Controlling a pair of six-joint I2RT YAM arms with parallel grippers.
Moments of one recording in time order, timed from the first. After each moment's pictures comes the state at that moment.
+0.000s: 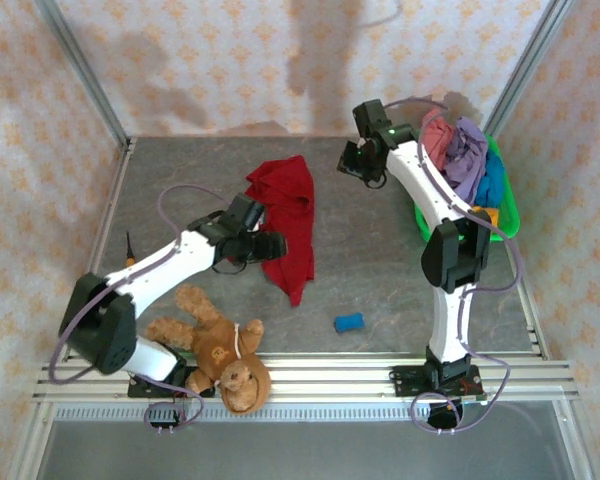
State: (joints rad) left arm -0.51 1.51 1.05 -0.62 0.11 -0.68; right arm 0.34 2.01 1.98 -1.02 -0.11 0.63
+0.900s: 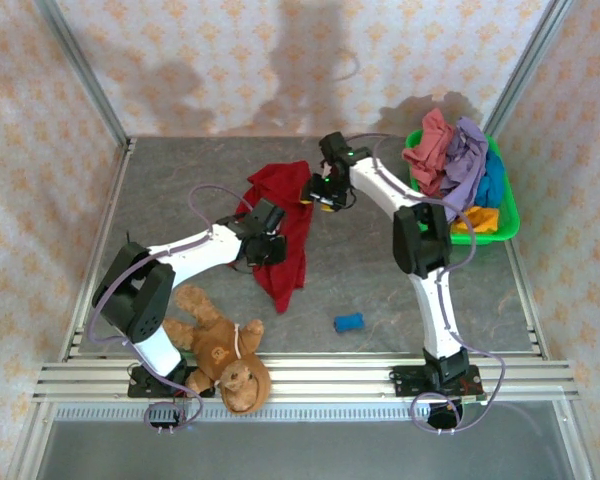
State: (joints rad) left arm -0.55 1.68 1.05 -0.52 0.06 -0.65; right arm 0.45 2.34 2.06 -0.91 -0.34 0.60
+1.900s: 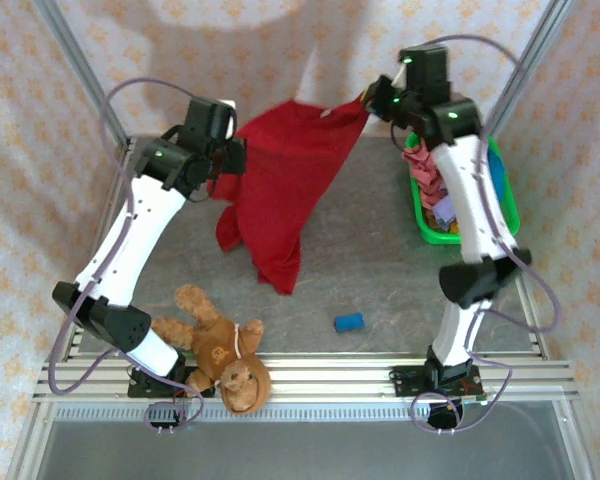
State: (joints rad) left arm -0.38 1.59 1.98 -1.08 -0.25 -0.26; right arm 0.30 1.80 2.35 -0.95 -0.12 0.63
